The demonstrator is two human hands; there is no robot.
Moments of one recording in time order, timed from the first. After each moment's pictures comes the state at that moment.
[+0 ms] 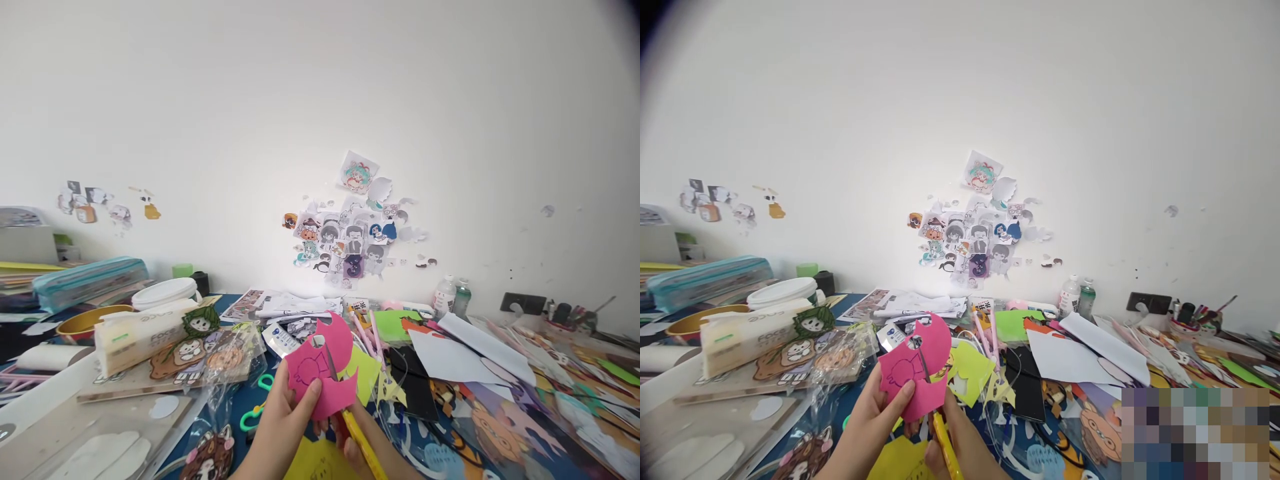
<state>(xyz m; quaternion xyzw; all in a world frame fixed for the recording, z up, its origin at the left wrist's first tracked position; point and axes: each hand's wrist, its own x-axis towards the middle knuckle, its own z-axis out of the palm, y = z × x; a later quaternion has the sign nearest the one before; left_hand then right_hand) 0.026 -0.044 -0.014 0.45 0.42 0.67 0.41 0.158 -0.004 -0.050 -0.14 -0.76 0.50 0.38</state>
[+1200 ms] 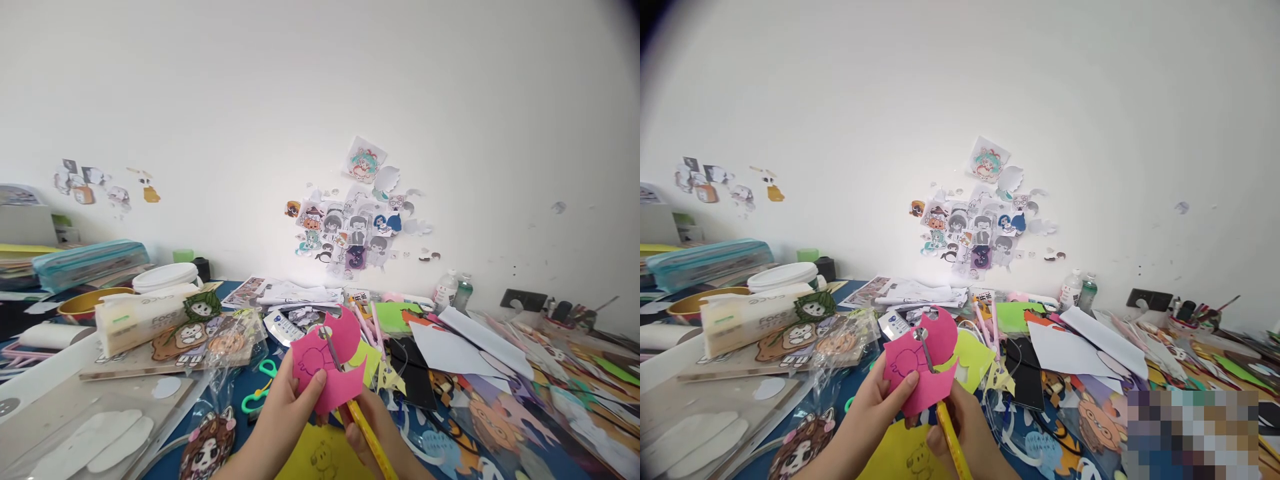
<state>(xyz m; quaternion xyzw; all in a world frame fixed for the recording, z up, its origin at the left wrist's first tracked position) 0.022 -0.045 -0.016 0.46 0.43 0.63 0.45 0.153 -0.009 -0.033 -0.09 -0.75 0.52 0.41</state>
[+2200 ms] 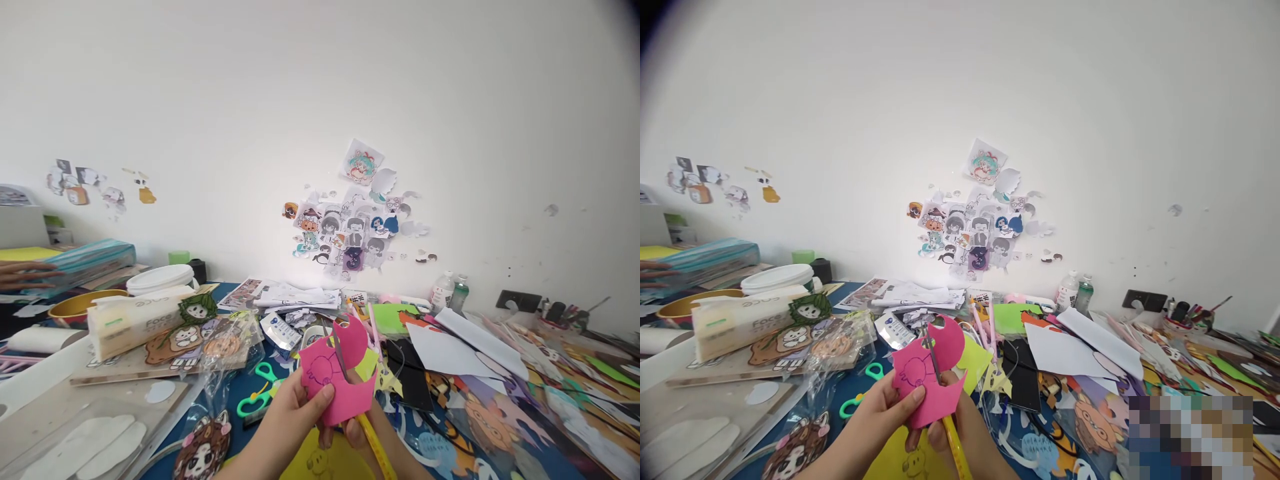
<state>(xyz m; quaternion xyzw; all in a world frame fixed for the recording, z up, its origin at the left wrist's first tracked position) 0.027 -0.043 -0.016 0.49 0.37 0.57 0.54 0.157 -0.006 -0.038 -0.11 -0.74 0.53 0.41</state>
